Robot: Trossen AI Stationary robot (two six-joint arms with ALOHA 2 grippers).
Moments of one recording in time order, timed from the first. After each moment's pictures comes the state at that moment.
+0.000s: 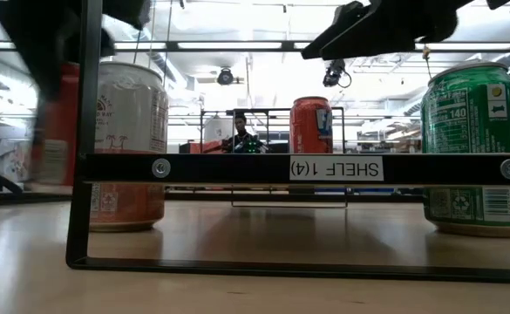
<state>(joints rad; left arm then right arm) -0.42 1.55 1.25 -1.25 -0.19 -0.67 0.36 1.36 0.76 0.13 0.43 -0.28</state>
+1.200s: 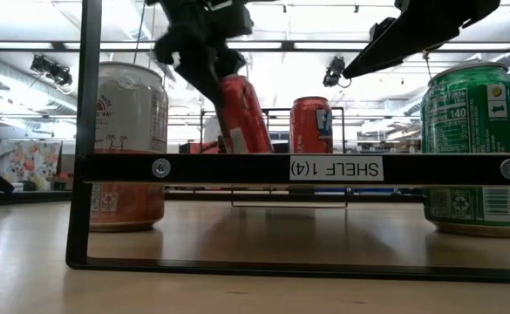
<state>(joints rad) 0.12 1.61 1.36 -0.76 -0.03 0.50 0.44 1.27 0.77 -0.19 0.56 0.14</state>
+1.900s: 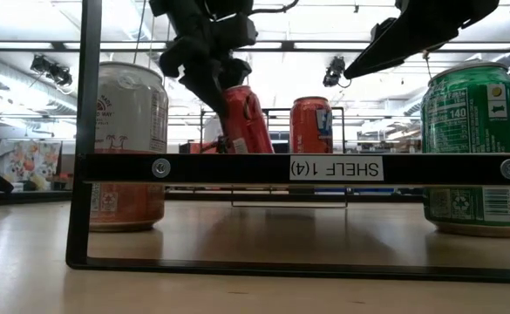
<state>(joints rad) 0.16 1.65 1.36 -0.74 -0.01 0.57 0.45 1.27 0.77 -0.20 0.58 0.16</state>
